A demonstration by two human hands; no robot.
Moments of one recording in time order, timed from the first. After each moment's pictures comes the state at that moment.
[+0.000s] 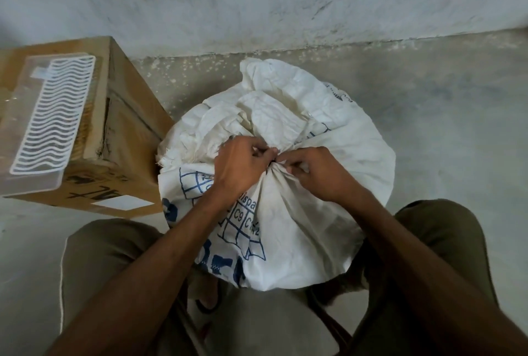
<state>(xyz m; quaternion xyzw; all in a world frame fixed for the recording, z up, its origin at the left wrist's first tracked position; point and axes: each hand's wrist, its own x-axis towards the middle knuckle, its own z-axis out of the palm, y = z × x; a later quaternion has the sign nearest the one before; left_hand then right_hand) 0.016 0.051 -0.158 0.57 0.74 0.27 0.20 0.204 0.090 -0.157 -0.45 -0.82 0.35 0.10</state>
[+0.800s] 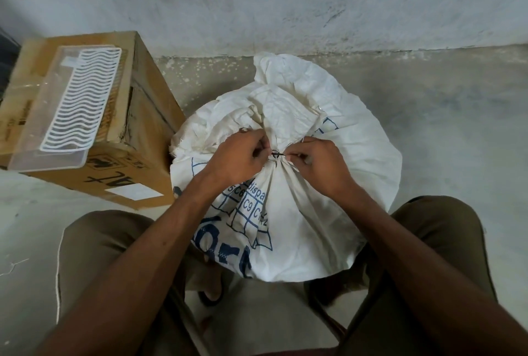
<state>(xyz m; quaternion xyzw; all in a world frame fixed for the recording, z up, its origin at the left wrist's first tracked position) -0.022 0.039 -0.157 0.71 0.64 0.21 0.20 0.187 0.081 -0.163 -0.46 -0.83 0.25 0.19</state>
